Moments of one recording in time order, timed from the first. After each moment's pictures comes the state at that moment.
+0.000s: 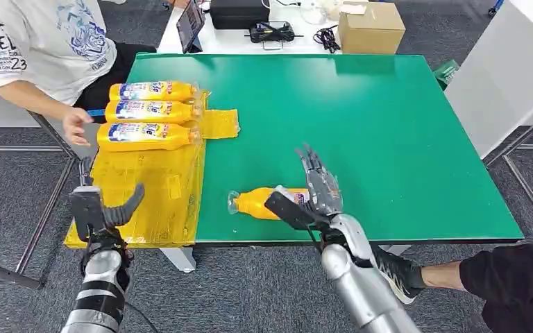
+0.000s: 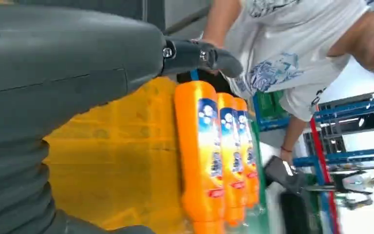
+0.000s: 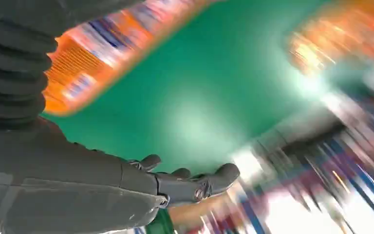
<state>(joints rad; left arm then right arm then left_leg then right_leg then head) -0.29 -0.17 -0.01 -1.08 -0.39 0.39 -0.61 -0.35 0.04 0.43 -1.13 0.86 -0.13 -0.08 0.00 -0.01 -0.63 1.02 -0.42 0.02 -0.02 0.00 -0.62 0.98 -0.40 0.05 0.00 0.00</state>
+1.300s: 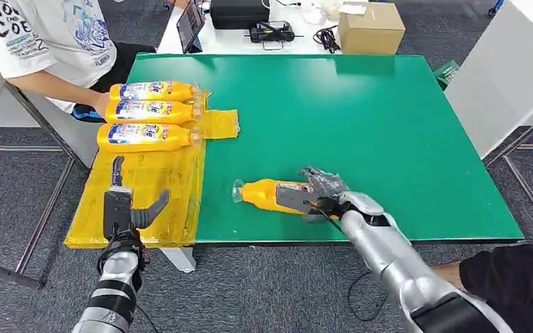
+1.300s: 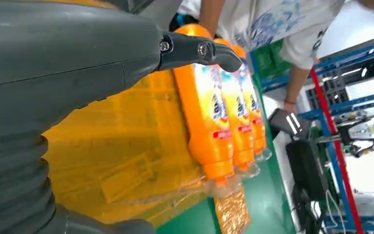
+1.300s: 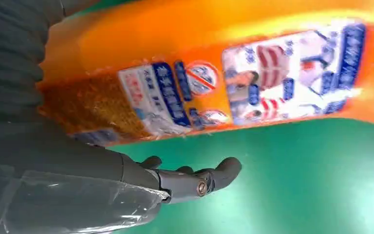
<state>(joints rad) -0.32 -0.19 -0.07 -0.99 -0.38 0.32 -0.61 -0.65 -0.10 0.61 -0.75 0.79 0.22 -0.07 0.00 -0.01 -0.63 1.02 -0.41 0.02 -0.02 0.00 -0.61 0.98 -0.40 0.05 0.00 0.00</state>
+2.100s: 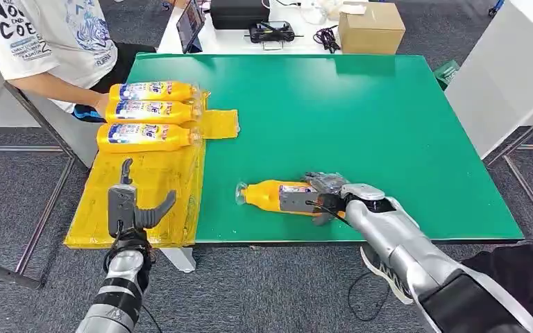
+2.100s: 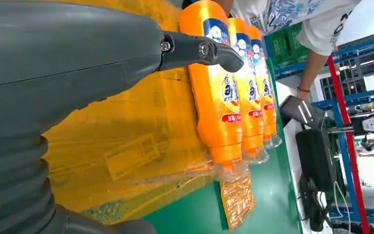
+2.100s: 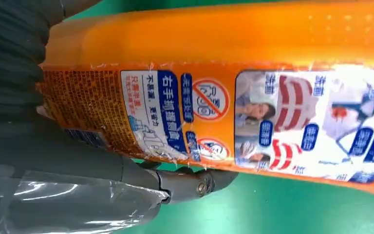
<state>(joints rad) -0.34 -0.20 -0.08 -0.94 -0.33 0.31 -0.61 -0.76 -0.15 0.85 -0.66 0.69 0.32 -0.07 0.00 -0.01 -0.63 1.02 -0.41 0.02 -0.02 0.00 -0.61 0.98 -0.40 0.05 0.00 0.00</state>
